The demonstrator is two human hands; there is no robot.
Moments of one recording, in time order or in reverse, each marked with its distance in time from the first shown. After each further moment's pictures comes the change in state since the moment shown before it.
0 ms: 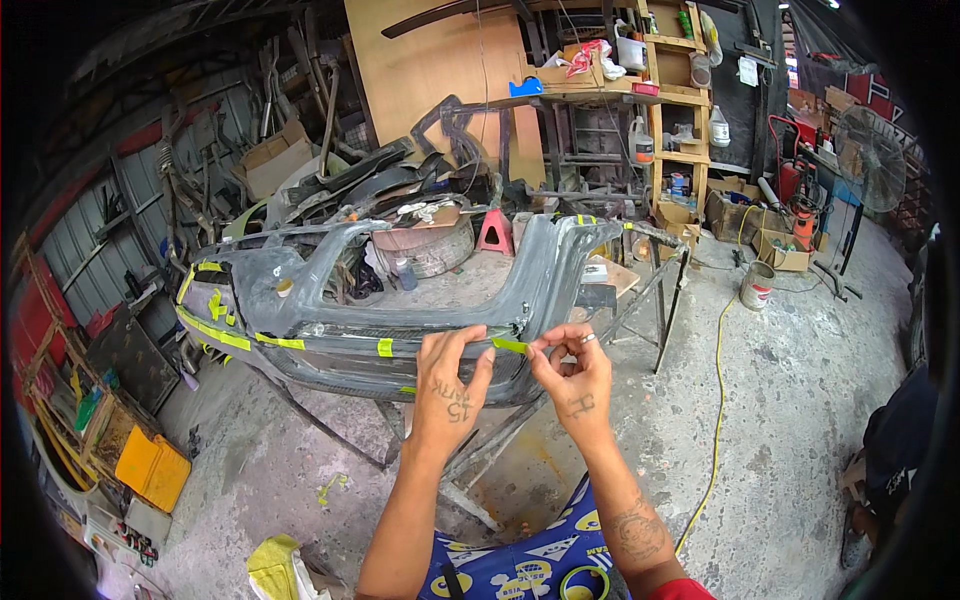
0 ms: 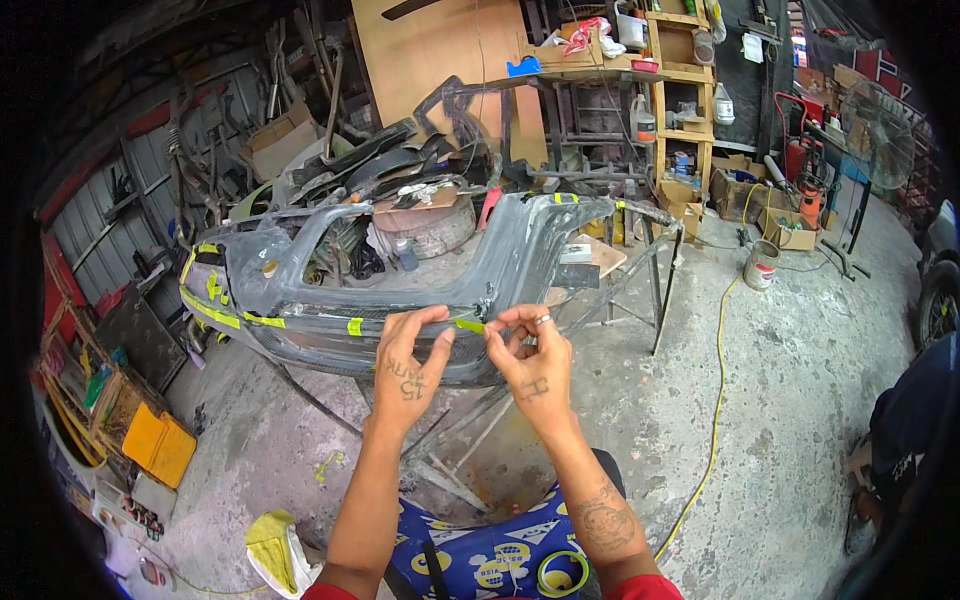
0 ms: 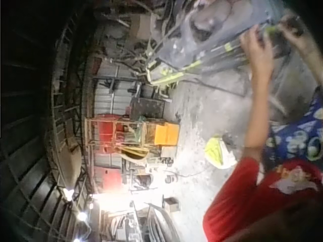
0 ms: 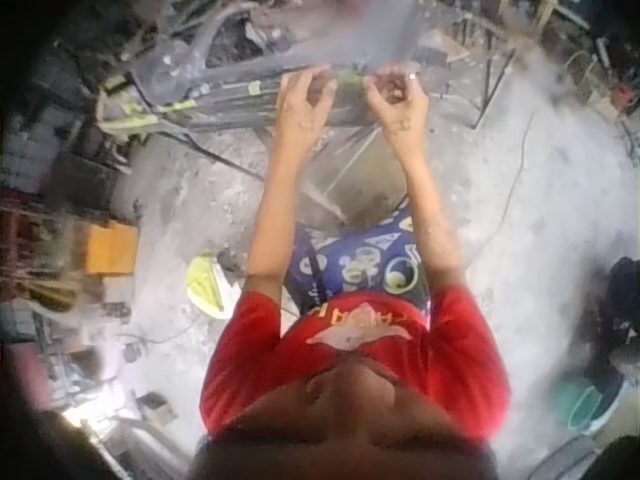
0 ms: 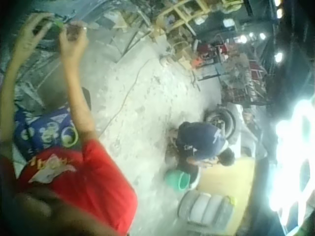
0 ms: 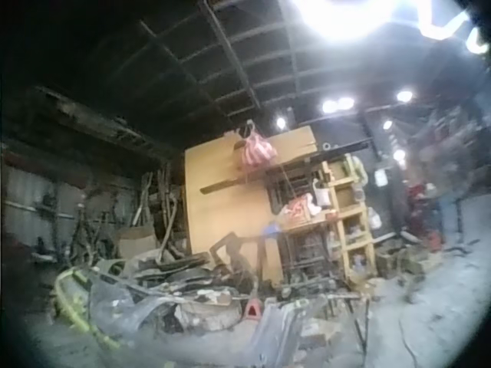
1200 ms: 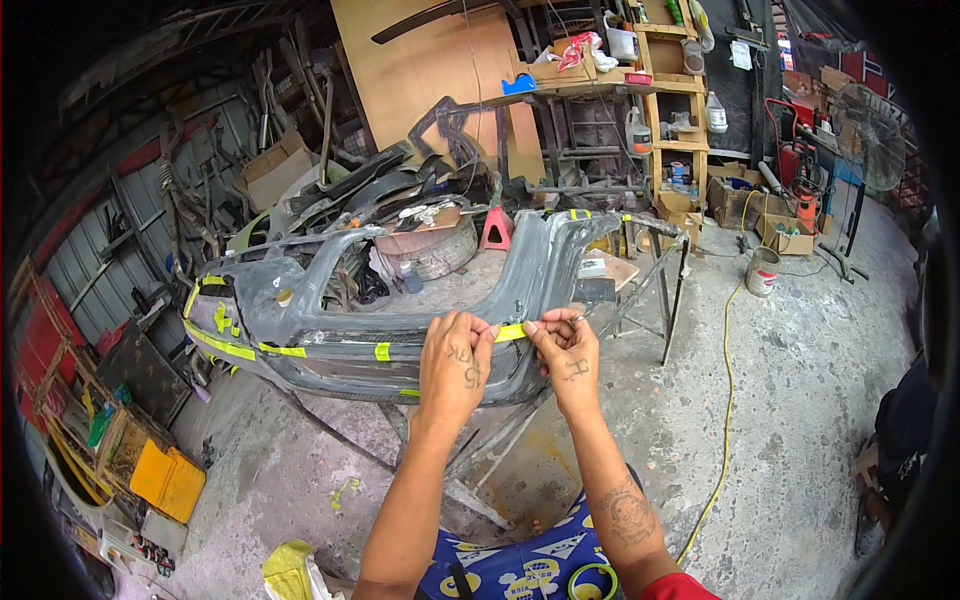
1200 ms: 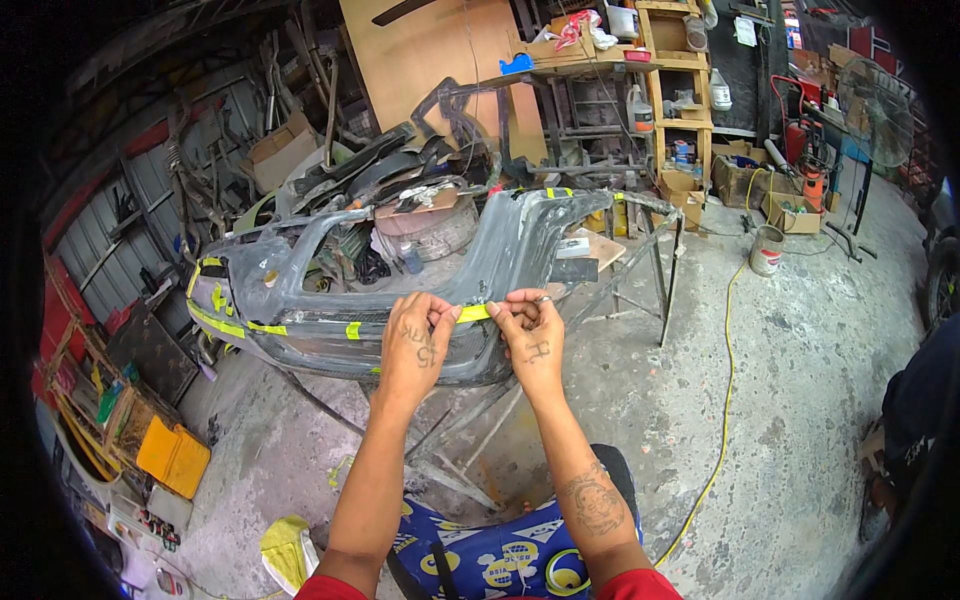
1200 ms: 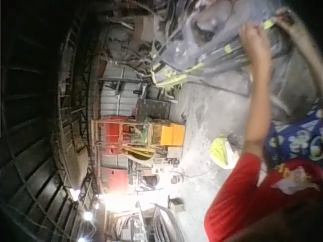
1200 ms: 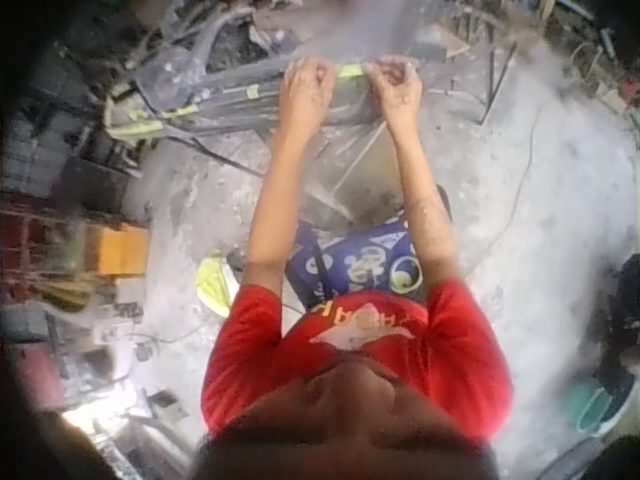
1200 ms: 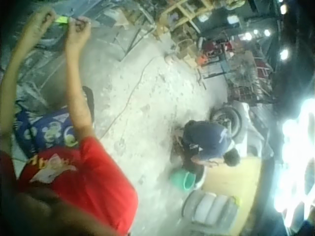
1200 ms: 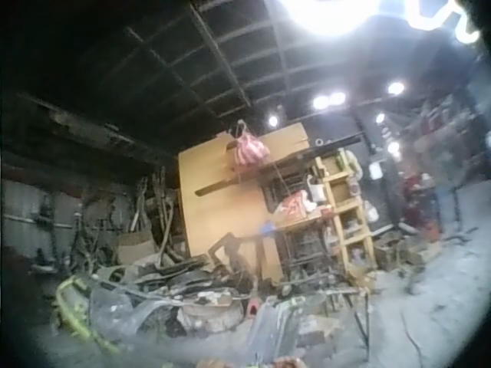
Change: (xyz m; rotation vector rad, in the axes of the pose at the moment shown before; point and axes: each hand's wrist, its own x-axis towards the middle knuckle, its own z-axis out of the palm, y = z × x) left_hand 0.029 -0.006 0.021 0.152 -0.039 0.013; right_hand 0.021 0.039 0.005 0.254 0.118 0.292
